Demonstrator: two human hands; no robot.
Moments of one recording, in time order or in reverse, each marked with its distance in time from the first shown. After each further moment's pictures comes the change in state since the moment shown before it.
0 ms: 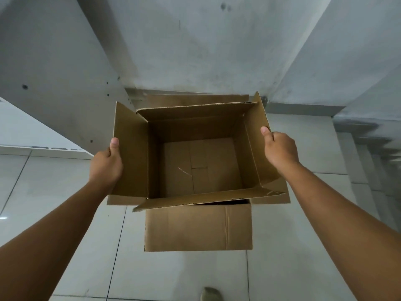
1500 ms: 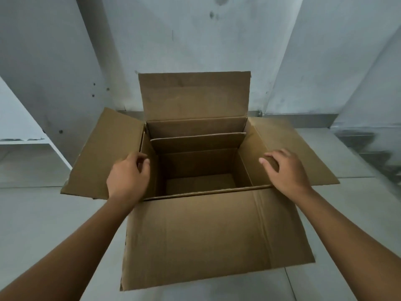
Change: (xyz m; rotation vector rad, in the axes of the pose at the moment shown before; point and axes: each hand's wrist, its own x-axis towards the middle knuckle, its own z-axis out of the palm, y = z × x) left_hand 0.033 -0.182 0.161 0.157 0.210 0.650; right_hand -0.045 0.164 0.191 -0.117 0.316 -0.423
